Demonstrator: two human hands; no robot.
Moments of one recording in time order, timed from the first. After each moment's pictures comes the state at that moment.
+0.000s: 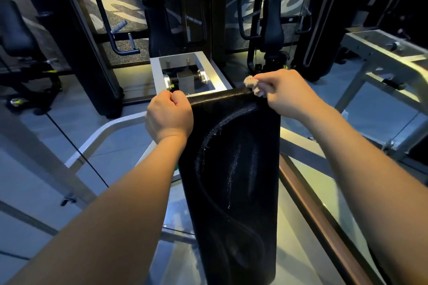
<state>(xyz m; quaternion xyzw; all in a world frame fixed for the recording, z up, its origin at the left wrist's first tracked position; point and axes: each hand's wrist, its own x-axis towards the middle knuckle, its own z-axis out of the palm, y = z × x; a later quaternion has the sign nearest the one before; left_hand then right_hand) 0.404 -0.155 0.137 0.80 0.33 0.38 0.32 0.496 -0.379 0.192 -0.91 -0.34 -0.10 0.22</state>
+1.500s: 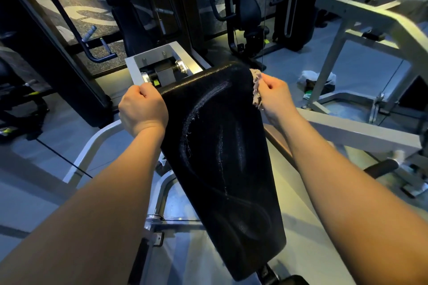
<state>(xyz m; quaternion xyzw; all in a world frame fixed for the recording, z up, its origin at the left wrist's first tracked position) 0.398 -0.163 0.141 0.81 0.33 0.38 0.30 0.489 -0.404 0.092 -0.73 -0.04 -0.02 0.69</state>
